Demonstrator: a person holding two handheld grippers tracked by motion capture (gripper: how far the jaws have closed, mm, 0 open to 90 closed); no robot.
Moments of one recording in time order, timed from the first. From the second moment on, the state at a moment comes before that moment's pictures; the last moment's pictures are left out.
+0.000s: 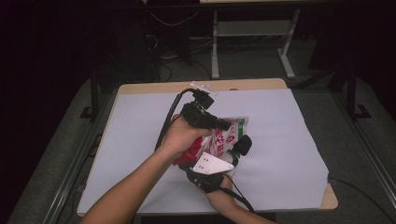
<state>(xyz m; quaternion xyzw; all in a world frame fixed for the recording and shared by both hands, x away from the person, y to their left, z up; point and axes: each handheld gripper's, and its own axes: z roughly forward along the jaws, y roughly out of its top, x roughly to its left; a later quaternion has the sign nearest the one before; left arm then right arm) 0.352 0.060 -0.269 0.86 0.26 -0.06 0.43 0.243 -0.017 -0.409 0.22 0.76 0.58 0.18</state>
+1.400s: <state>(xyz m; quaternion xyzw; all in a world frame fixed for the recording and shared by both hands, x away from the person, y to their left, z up) 0.352 0.057 -0.270 0.86 0.27 -0.06 0.43 0.242 -0.017 -0.409 0.22 0.76 0.58 0.18</state>
